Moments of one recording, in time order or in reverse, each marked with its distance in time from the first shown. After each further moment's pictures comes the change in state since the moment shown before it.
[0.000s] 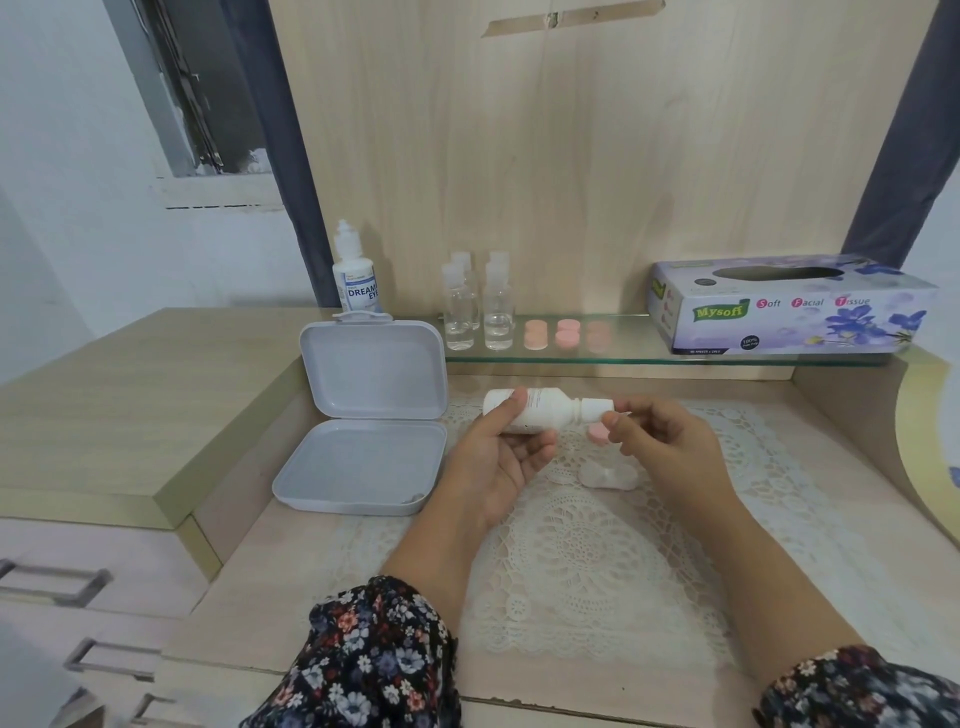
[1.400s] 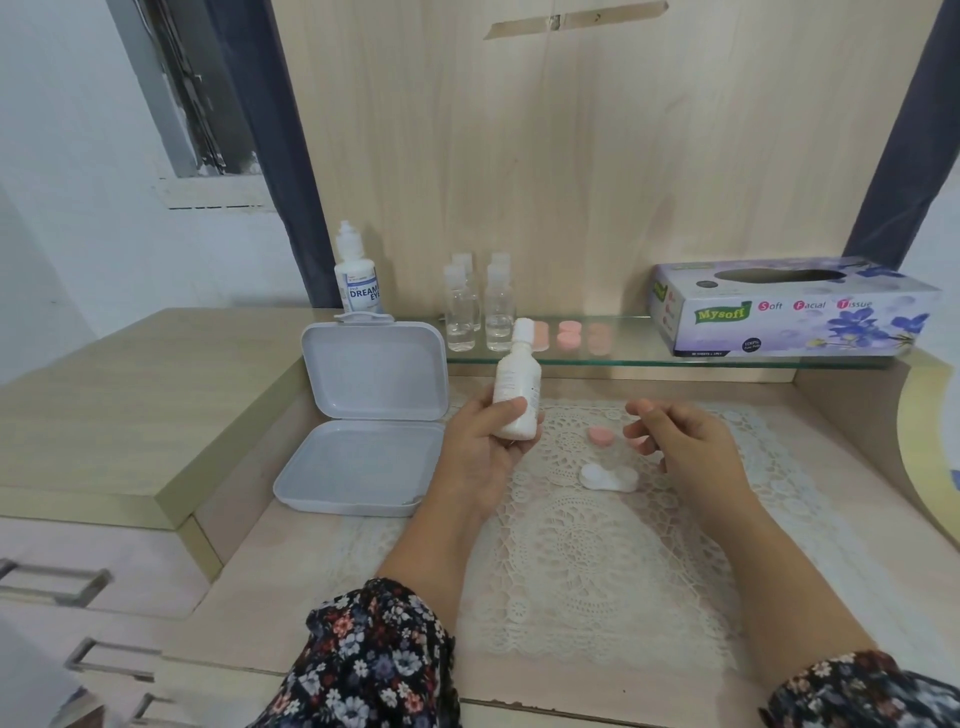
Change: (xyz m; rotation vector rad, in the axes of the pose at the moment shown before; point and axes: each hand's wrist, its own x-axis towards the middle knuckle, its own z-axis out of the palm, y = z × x) left_hand 0.007 0.004 -0.007 -0.003 0.011 0.170; right_hand 0.012 0.007 -0.011 -0.065 0.086 0.133
